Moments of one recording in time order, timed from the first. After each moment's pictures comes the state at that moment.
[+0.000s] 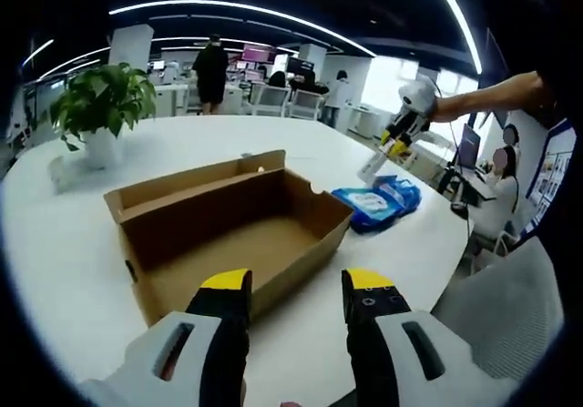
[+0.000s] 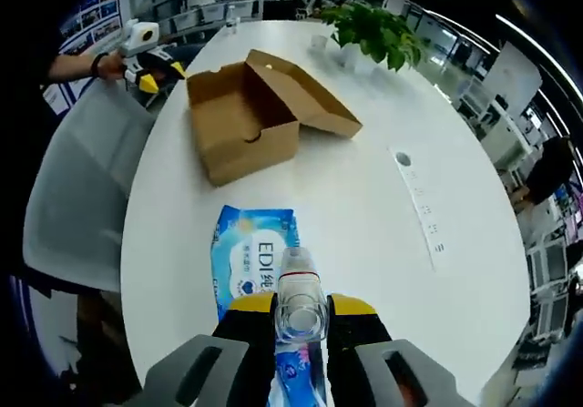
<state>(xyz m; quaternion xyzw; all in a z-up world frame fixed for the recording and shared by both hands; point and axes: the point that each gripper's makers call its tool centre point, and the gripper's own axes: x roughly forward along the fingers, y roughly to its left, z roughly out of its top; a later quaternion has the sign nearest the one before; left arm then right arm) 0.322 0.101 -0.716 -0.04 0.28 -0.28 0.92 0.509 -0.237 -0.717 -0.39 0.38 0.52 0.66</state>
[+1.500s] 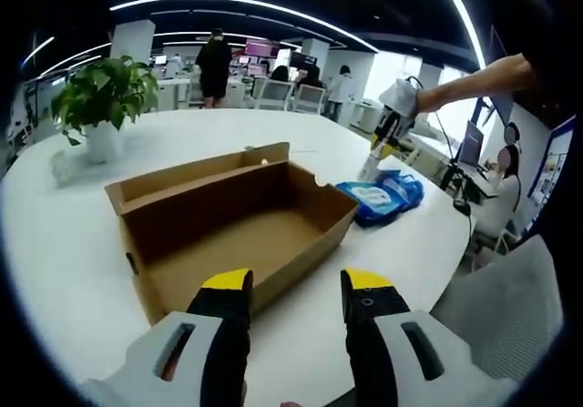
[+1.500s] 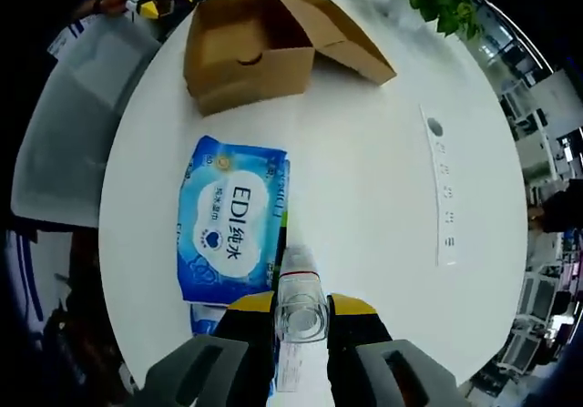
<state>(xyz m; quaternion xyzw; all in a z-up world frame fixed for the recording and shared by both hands) 0.323 0.106 -0.726 -0.04 0.29 -0.27 0.92 0.533 -0.253 -0.764 -0.51 0.43 0.51 0.54</state>
